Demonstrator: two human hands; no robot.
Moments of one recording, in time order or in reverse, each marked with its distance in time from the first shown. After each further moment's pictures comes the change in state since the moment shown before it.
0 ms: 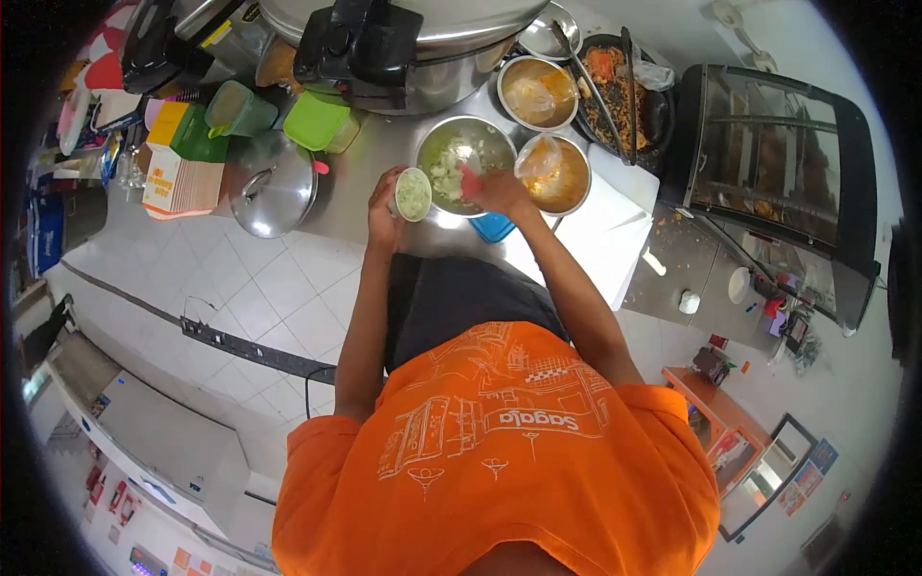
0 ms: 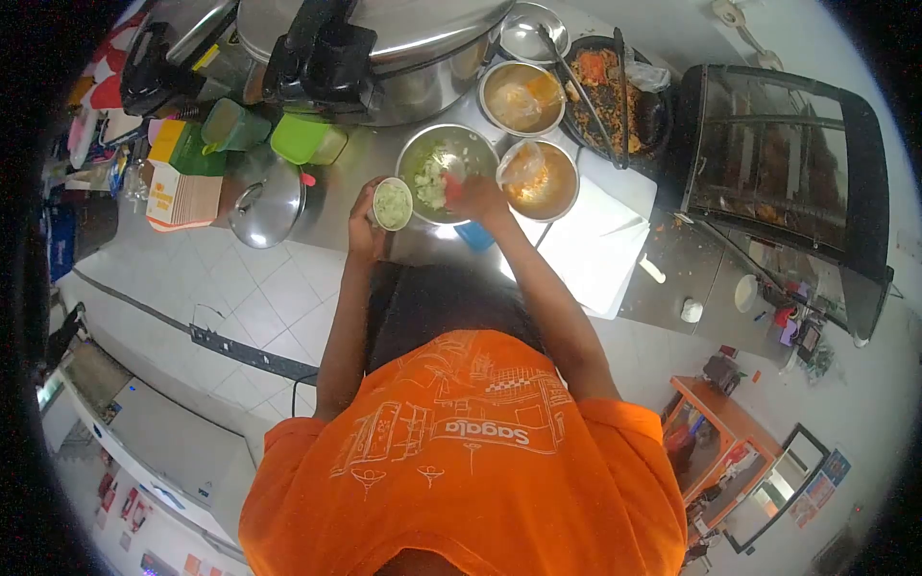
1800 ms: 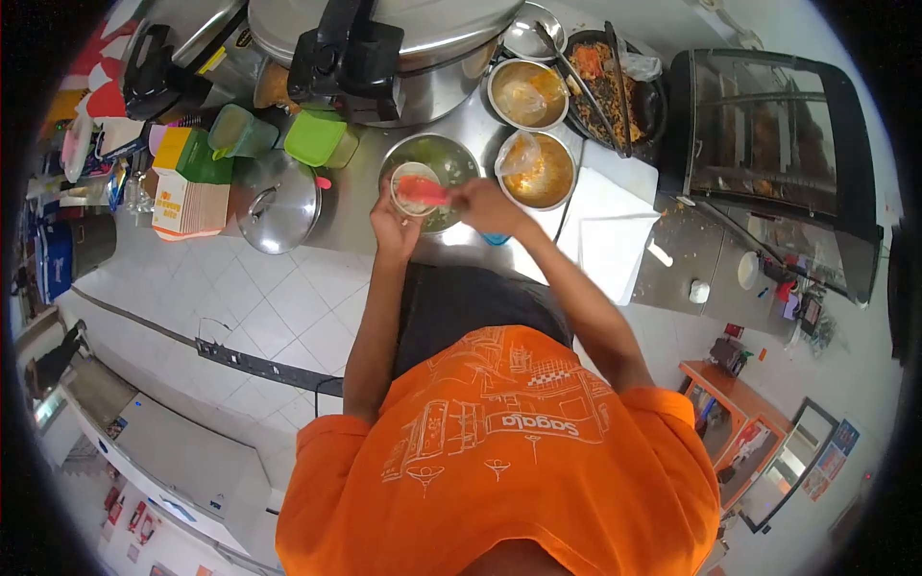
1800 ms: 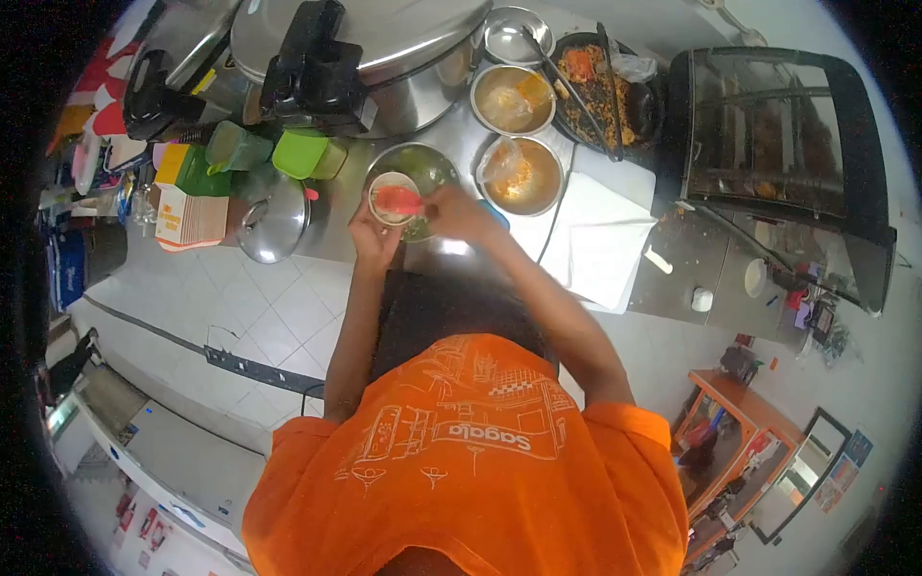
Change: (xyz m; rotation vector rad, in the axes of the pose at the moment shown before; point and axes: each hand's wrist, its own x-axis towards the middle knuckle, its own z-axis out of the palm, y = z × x) left_hand -0.008 0.013 0.036 -0.317 -0.070 -0.034; right_hand -0.062 -0.059 -0.069 0.546 -0.013 -0.255
